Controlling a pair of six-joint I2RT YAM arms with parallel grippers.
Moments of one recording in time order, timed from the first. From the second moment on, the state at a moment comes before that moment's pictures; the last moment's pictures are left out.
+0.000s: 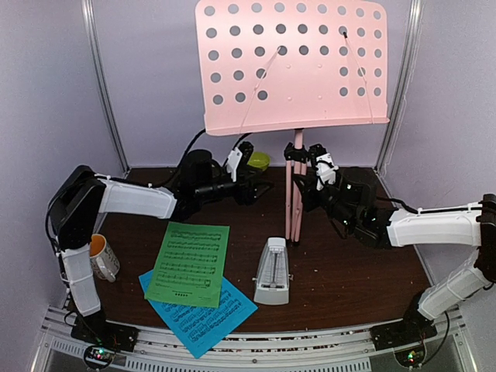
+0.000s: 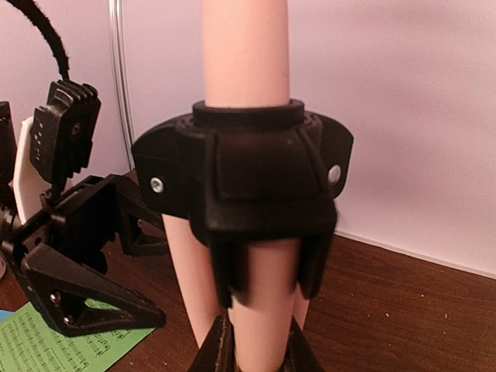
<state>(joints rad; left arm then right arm) -0.74 1.92 1.23 0.63 0.44 -0.03 0.77 1.40 0.77 0.57 0.25 0.03</state>
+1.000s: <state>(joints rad) -0.85 2.05 1.36 0.55 0.45 0.04 0.77 1.36 0.78 0.50 0.22 0.00</state>
